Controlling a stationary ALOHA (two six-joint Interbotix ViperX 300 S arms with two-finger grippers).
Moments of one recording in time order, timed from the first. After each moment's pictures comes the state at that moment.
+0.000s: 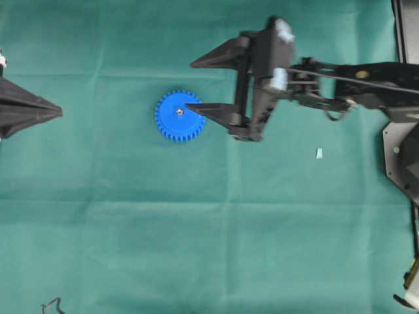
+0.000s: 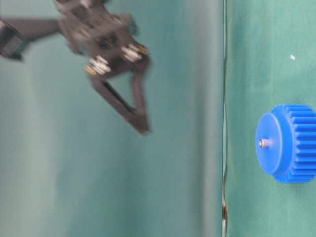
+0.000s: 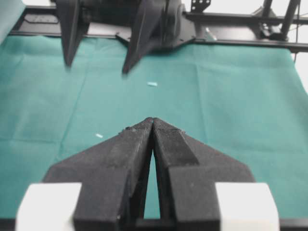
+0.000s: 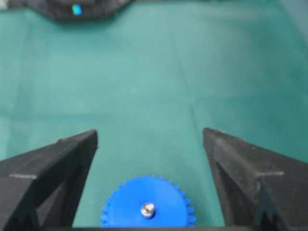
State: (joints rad) left arm 0.00 -0.97 1.16 0.01 -0.18 -0.03; right arm -0.13 -0.19 0.70 0.20 -0.19 -0.04
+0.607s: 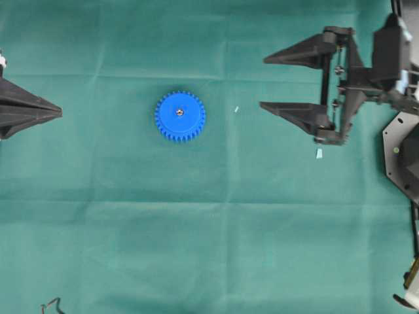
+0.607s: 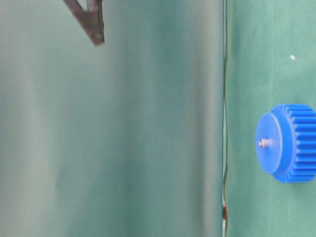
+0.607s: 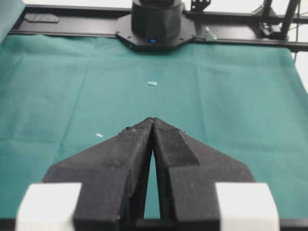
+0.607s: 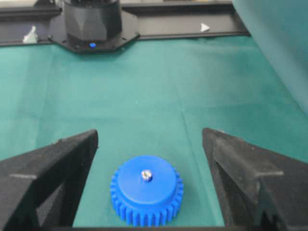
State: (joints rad) left arm 0.00 -0.97 1.16 0.01 -0.18 -0.03; right arm -0.13 -0.62 0.99 0.20 -0.20 -0.05
